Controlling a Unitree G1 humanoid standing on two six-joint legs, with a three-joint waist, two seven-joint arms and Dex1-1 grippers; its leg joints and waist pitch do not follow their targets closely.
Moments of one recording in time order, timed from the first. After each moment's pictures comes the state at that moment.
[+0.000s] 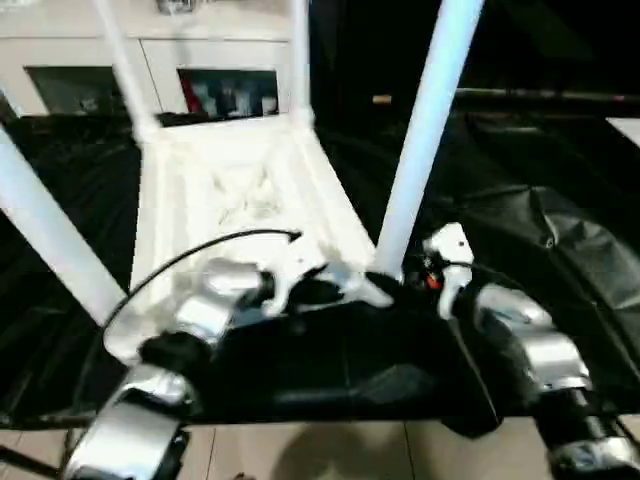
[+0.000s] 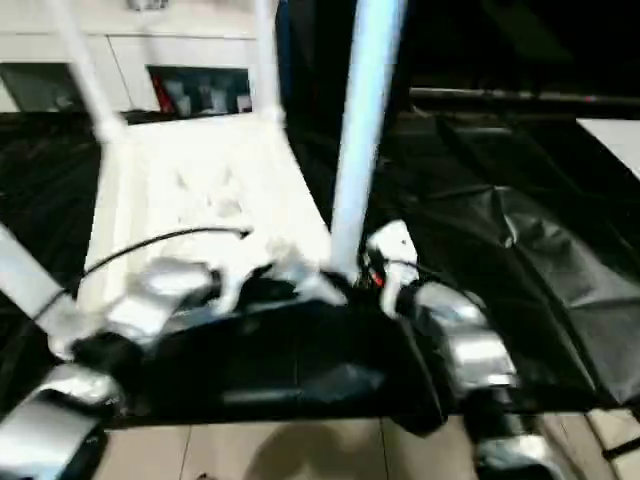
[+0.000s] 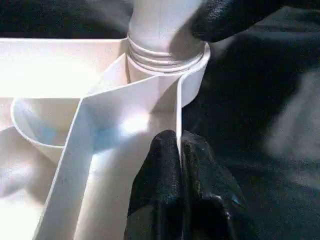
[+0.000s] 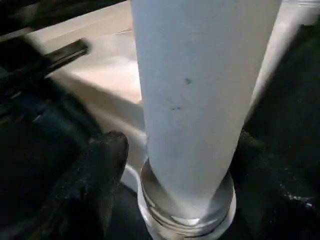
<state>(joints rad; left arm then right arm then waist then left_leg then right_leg) -0.63 0.24 -0.22 0.72 0.06 0.02 -1.14 -0.37 -0.34 0.11 0.33 0.20 0.19 0.89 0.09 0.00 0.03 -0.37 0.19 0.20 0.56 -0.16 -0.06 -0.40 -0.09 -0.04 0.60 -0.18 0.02</state>
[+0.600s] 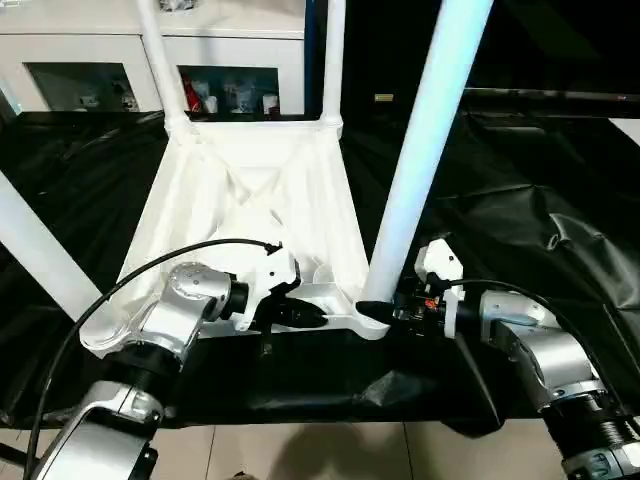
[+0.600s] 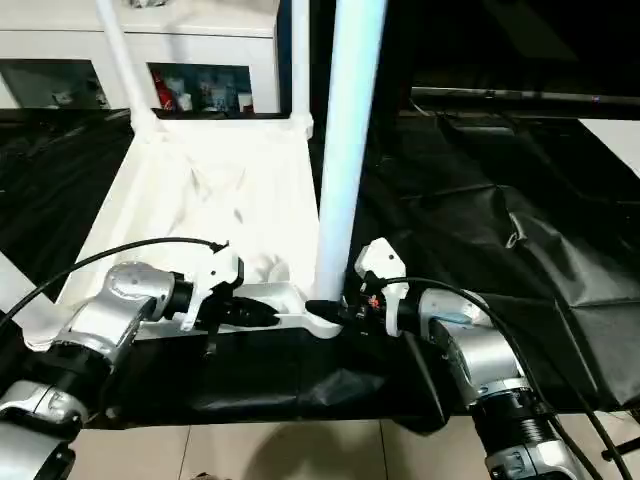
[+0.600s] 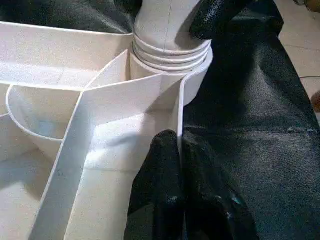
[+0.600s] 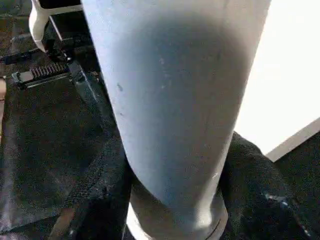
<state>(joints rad) -0.56 0.32 -0.22 0.60 0.01 0.07 -1.30 -0.36 -0.38 0.17 0.28 0.22 0.22 1.03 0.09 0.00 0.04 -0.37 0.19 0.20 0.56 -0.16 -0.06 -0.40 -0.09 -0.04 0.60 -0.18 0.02</state>
